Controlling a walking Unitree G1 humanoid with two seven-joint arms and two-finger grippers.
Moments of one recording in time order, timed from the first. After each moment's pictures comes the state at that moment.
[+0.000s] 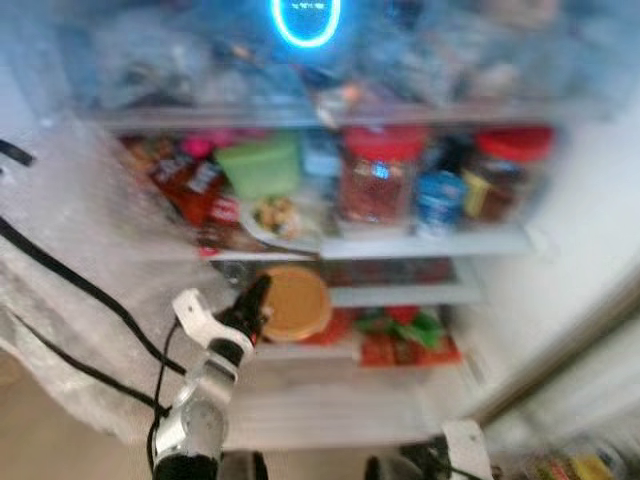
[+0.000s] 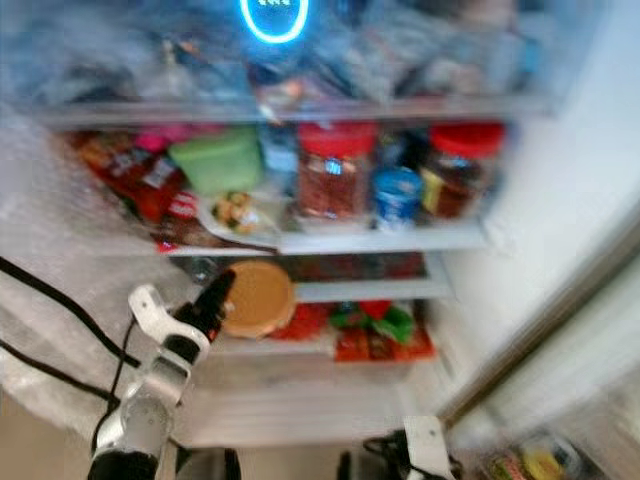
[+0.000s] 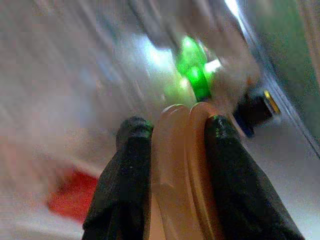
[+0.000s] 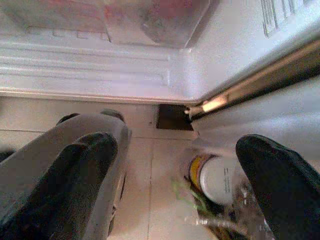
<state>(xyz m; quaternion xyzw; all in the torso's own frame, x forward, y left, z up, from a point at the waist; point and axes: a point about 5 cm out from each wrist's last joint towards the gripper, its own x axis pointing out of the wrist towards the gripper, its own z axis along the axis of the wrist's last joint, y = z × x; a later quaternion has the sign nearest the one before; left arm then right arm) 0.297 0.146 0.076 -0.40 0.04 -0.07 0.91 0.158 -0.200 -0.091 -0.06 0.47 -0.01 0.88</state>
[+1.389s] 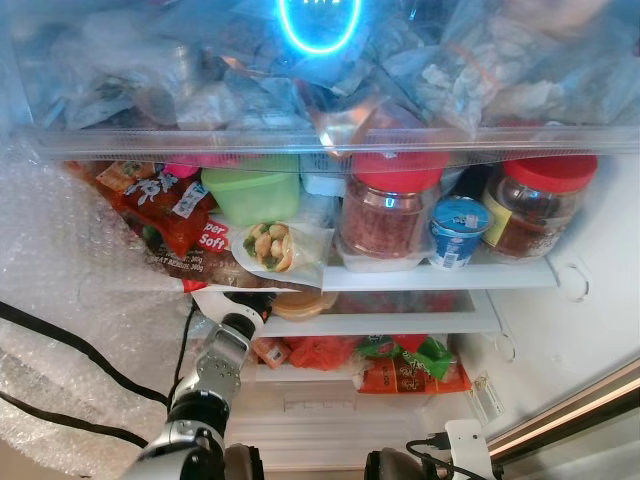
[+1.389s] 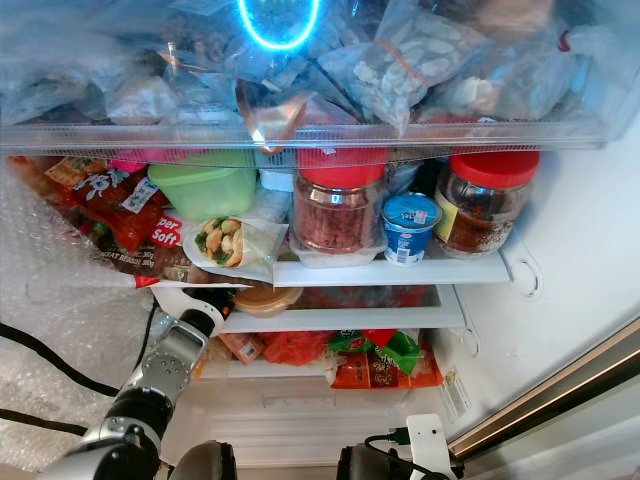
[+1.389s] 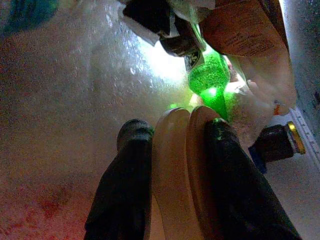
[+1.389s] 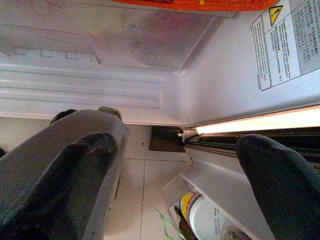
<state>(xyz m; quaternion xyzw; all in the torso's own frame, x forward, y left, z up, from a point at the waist) 0.341 0.135 0.068 -0.44 0.07 -0.08 0.89 0.162 -0.198 -0.090 -0.06 0.46 -0.01 0.89</state>
